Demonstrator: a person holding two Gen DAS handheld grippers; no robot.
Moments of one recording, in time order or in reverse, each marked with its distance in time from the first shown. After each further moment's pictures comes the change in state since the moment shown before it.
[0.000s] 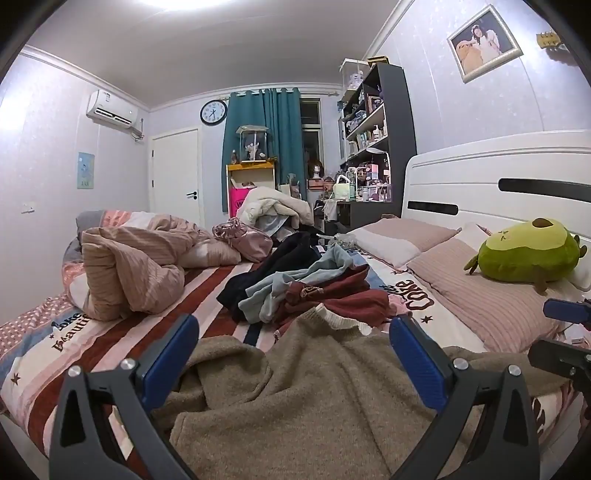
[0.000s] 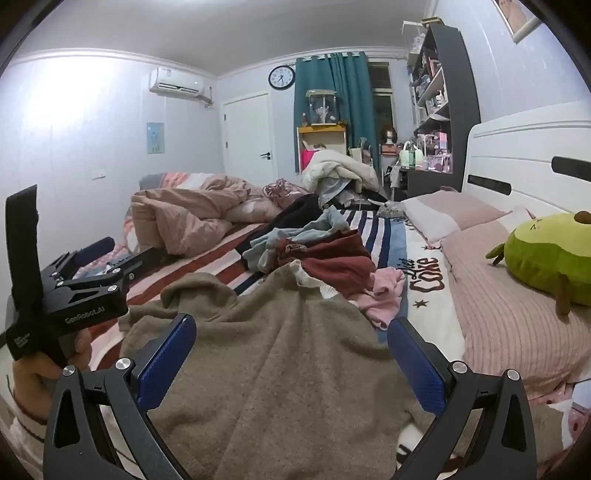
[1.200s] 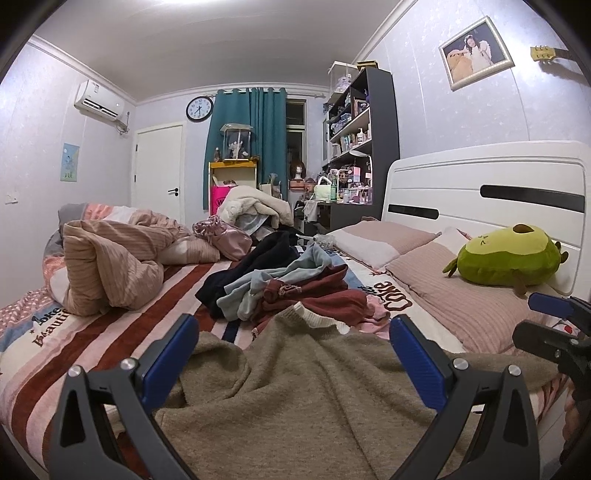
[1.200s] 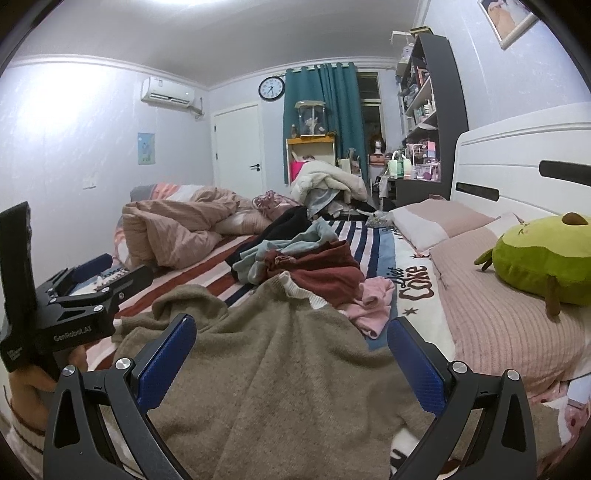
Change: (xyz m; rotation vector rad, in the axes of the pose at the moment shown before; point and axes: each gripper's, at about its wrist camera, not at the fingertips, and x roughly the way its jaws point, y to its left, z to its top) left arm -0.005 0.011 -0.006 -0.031 -0.003 -0.106; right arm -0.008 0.008 0.004 -0.010 -0.037 -0.052
